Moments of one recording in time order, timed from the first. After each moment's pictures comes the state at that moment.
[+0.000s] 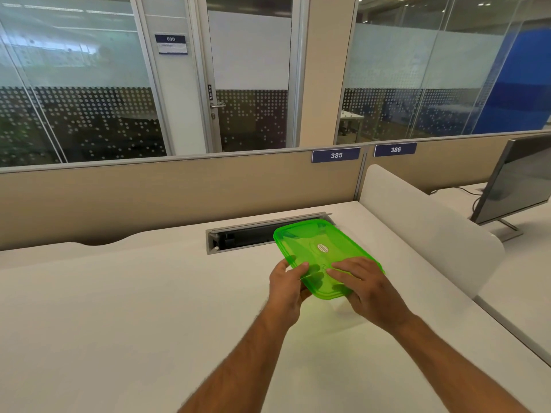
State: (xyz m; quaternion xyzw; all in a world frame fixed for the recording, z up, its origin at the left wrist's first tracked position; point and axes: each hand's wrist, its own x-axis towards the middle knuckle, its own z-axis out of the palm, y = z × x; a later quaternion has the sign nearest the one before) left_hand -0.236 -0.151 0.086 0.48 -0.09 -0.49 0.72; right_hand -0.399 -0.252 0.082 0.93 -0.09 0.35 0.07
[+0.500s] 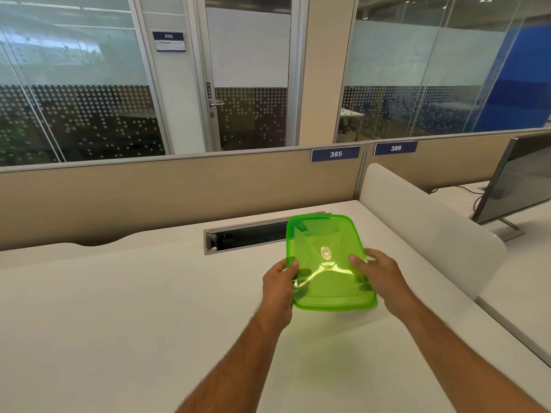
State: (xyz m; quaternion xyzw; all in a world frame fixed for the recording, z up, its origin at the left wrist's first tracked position) left_hand -0.224 -0.159 0.073 0.53 -0.09 -0.44 0.72; right_hand -0.392 -0.283 0.093 0.64 -0.47 0.31 -0.52
